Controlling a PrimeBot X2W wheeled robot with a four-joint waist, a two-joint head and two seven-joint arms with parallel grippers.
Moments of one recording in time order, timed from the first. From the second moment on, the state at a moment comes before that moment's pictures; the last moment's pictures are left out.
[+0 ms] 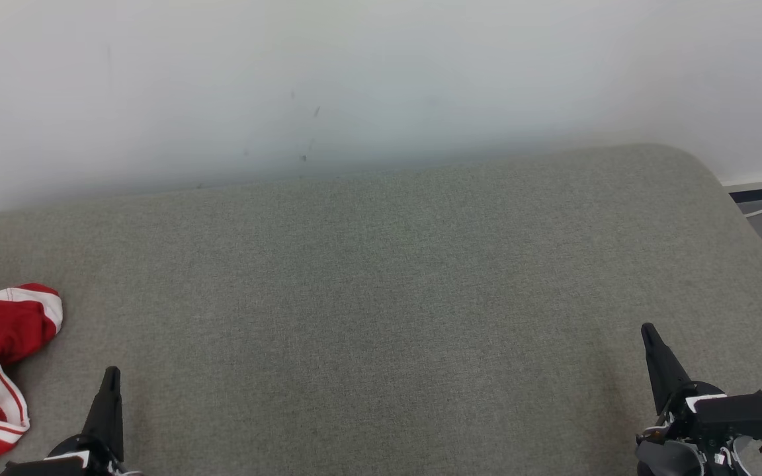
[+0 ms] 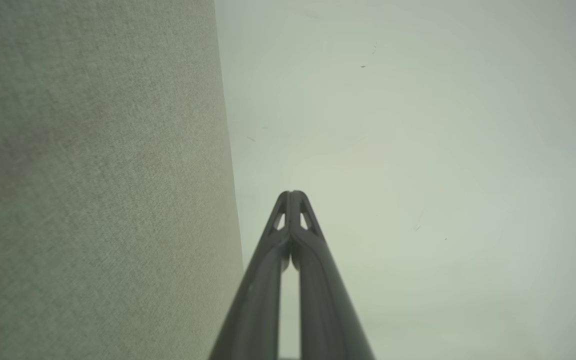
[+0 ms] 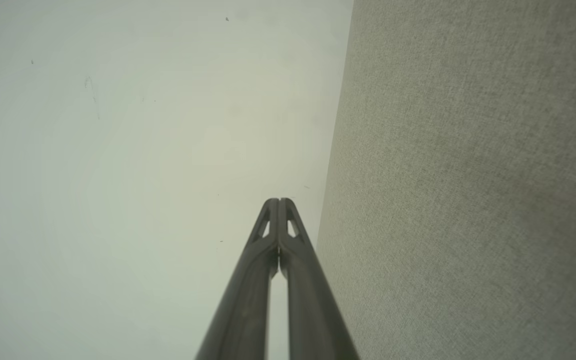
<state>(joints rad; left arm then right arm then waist) -0.09 0.04 0.09 0.29 -1.59 -0.12 0.11 -0.09 -0.04 -0.13 0.29 1.60 0.12 0.11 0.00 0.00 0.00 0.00</state>
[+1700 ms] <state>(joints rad) -0.05 0.06 -0.03 0.28 -1.11 -0.03 -0.03 -0.07 -0.12 0.09 0.27 1.16 0.03 -0.02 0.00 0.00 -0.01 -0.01</state>
